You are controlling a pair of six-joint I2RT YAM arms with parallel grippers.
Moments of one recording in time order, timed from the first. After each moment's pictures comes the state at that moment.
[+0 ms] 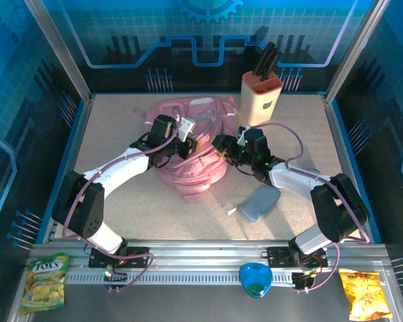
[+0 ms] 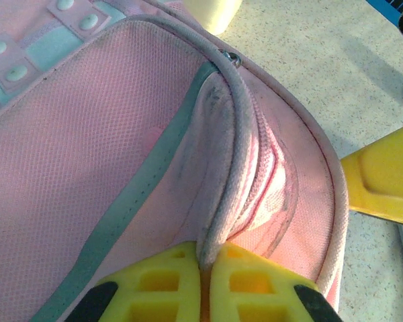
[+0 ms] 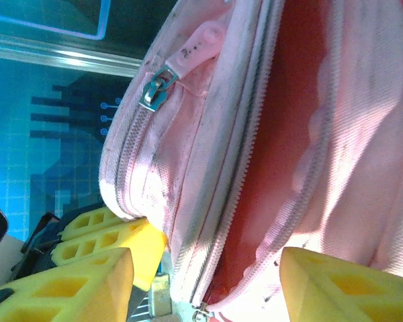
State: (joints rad) left arm -0.42 1.57 1.06 -0.14 0.32 -0.06; right arm 0.49 1.52 0.80 0.31 -0.34 1.18
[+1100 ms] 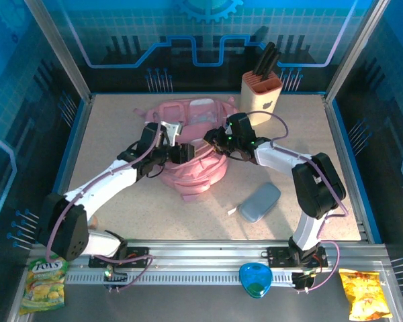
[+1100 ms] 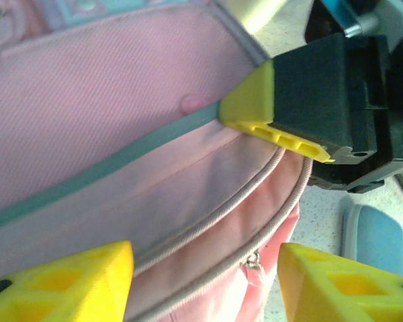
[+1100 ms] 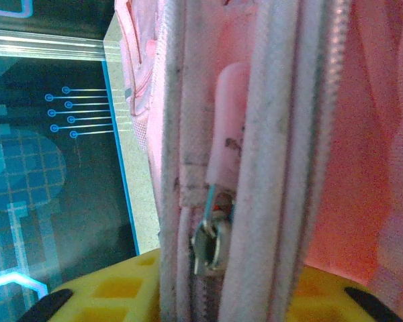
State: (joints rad) left arm -0.44 1.36 0.93 -0.23 0.23 -0.41; right arm 0.50 1.78 1.15 0.02 -0.40 1.15
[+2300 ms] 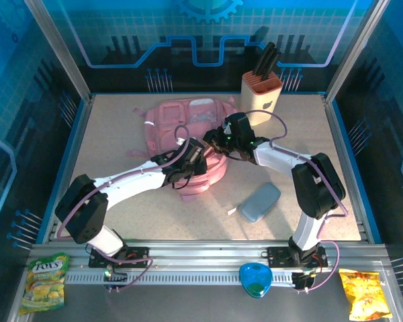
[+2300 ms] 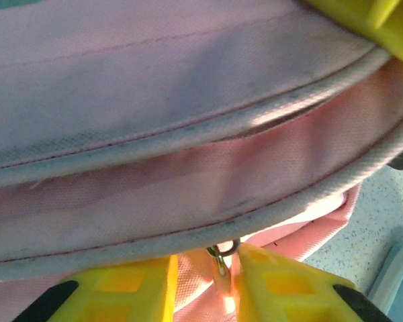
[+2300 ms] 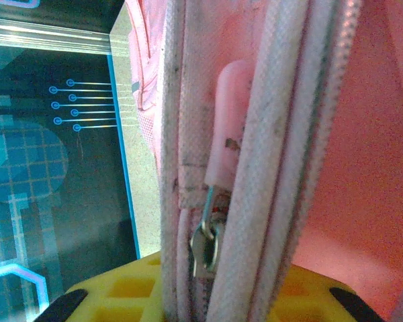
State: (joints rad) left arm -0.72 1.57 1.03 -0.35 -0.16 -0.82; right arm 0.50 1.78 1.16 0.03 -0.40 1.14
